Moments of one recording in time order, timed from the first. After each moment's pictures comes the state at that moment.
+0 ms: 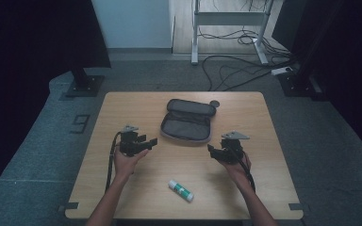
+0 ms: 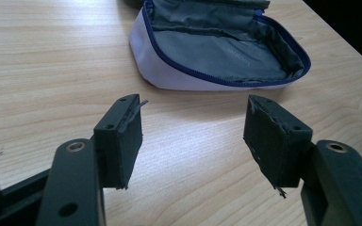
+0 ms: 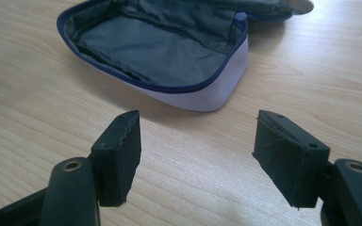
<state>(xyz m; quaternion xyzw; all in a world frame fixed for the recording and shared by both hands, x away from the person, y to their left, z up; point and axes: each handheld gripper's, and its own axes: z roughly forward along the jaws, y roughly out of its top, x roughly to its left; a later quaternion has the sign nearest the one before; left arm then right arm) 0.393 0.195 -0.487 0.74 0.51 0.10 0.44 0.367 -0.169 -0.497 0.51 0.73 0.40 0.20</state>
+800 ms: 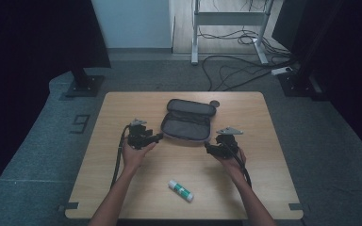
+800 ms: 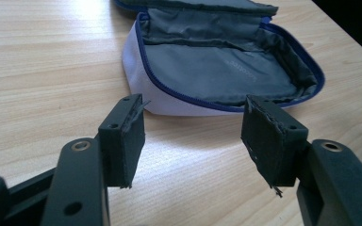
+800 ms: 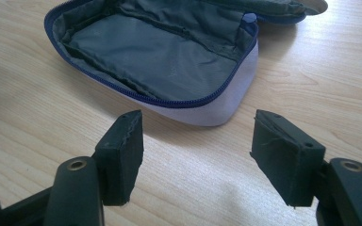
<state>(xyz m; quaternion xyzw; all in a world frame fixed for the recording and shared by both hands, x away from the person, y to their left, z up) 0.421 0.172 -0.488 0.74 0.51 0.11 0.43 0.389 -0.157 -0.503 0.51 0.74 0.39 0.20</state>
